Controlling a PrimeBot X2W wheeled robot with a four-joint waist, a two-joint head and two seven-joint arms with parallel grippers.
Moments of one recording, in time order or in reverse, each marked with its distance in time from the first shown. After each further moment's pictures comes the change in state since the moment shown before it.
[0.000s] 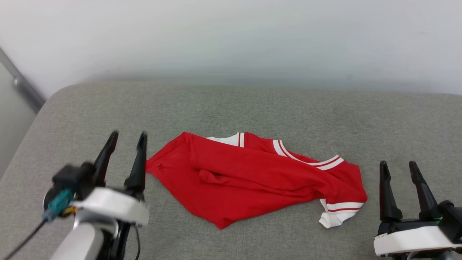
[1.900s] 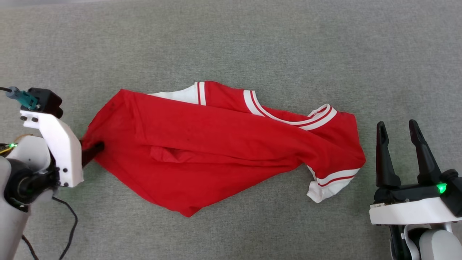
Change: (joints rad) left arm -0.251 0.248 0.067 0.131 -0.200 -0.217 1.063; right arm -0.123 0.000 0.047 -0.074 -0.013 0.000 0.000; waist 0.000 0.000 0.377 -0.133
